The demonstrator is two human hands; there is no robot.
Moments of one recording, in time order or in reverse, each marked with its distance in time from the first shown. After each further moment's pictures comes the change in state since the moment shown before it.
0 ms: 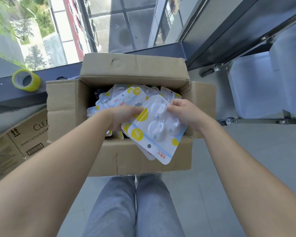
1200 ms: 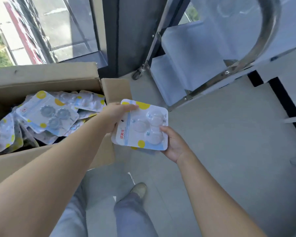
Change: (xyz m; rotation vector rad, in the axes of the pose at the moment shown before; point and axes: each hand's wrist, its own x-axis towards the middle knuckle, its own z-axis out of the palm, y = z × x) left_hand 0.039 0.017 0.312 0.000 0.103 0.246; right_hand -0.175 0.238 -0.151 1.153 0.170 0.073
